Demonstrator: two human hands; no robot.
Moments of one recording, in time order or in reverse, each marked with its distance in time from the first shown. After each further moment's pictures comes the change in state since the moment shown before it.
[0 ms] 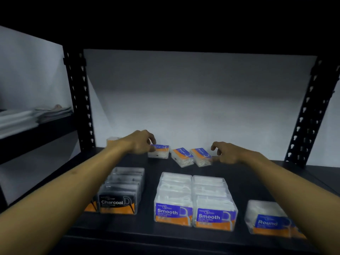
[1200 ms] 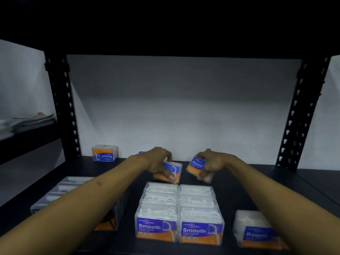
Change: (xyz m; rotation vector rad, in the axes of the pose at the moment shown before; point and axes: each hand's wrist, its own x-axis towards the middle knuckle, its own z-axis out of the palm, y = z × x) left_hand 0.037 0.070 0.054 0.045 -0.136 0.175; right_hand 0.014 -0.002 0.007 0.195 -0.104 0.043
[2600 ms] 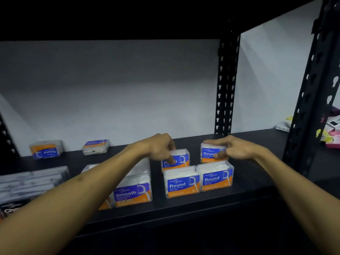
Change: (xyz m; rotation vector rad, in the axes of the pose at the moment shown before) left_hand -0.013 0.201 0.029 -0.020 -0.106 0.197; right_hand -0.178 0.189 -0.028 0.316 0.130 0.029
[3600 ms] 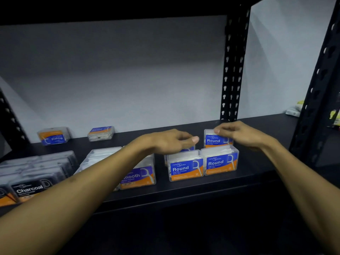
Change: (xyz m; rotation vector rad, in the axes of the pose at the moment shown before) left_hand -0.034 0.032 0.013 -0.258 -0.133 0.041; right_hand -0.007 0.006 0.017 0.258 0.111 -0.068
